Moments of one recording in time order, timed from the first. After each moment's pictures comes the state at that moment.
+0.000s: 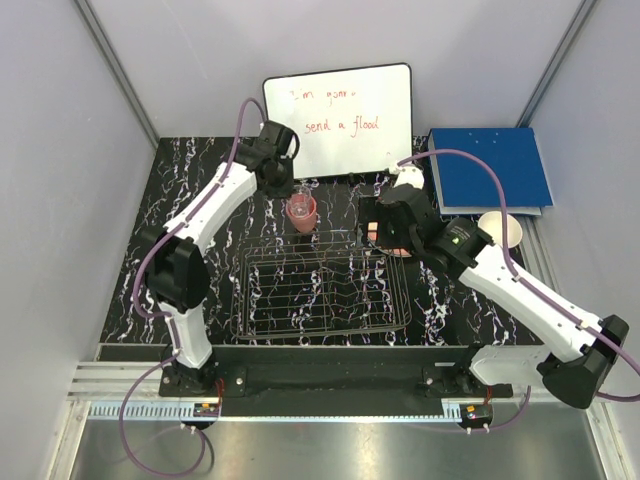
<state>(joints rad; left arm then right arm) -0.44 1.89 1.84 -0.90 -0.10 -0.41 0.80 1.22 1.28 -0.73 0.36 0.57</state>
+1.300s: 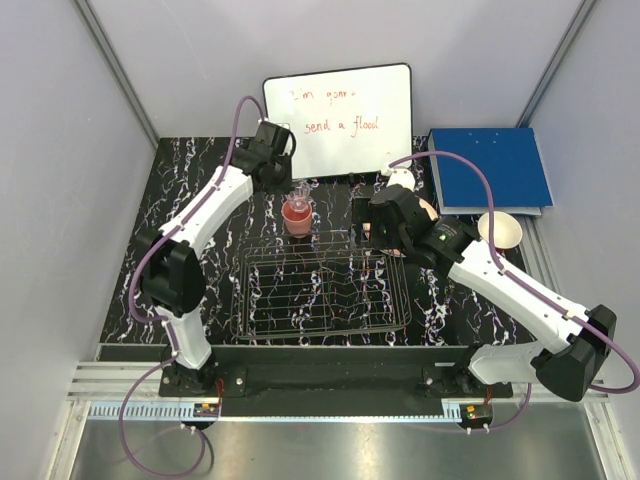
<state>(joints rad) -0.43 1.83 1.72 -0.77 -0.10 -0.37 0.80 1.28 1.26 -0.69 0.35 0.59</state>
